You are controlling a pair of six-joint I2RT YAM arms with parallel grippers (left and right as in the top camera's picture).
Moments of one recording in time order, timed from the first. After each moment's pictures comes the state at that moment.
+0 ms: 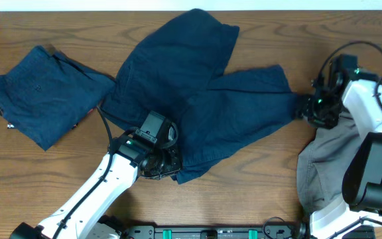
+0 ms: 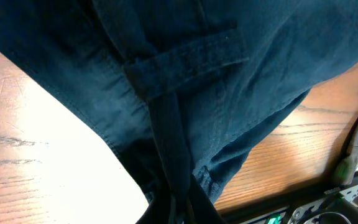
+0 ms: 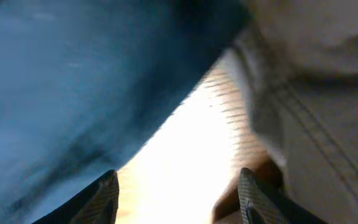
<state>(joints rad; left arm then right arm) -0.50 1.28 0.75 -0.79 0.38 -0.70 -0.18 1.82 1.24 -0.97 -0.16 0.13</state>
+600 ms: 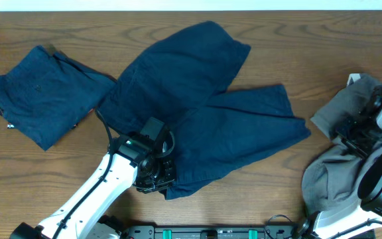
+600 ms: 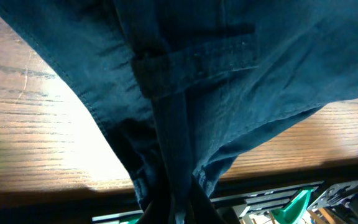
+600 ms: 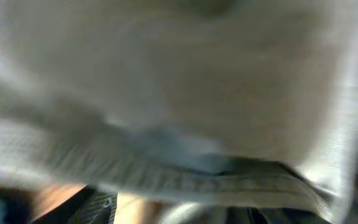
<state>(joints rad) -0.50 1.28 0.75 -1.00 0.37 -0.70 -0.50 1.82 1.12 -0.88 -0.05 0.25</state>
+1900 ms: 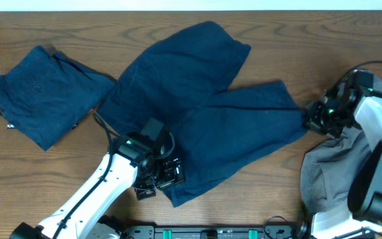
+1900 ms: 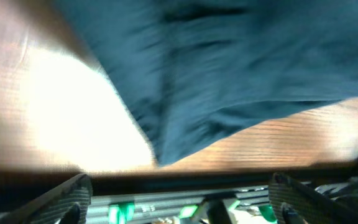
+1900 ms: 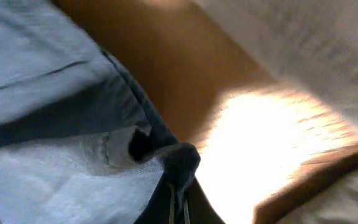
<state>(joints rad) -0.50 1.28 0.75 -1.05 0.40 -0.82 -0.30 1.73 1.12 -0.86 -0.35 0.21</state>
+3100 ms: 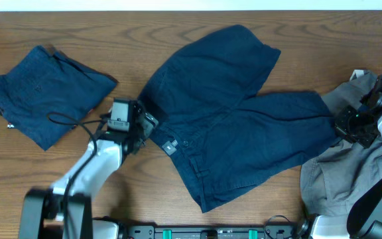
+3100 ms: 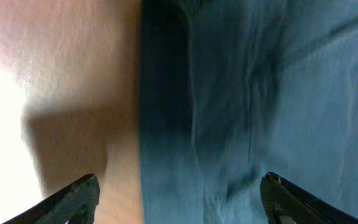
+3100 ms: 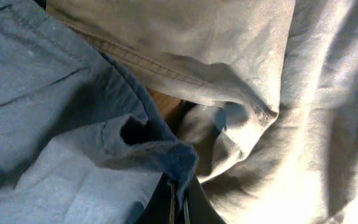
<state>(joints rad) -0.15 1.50 0.64 -0.18 0.10 -1.04 -0.42 1.59 1.15 -1.01 -0.08 0.30</state>
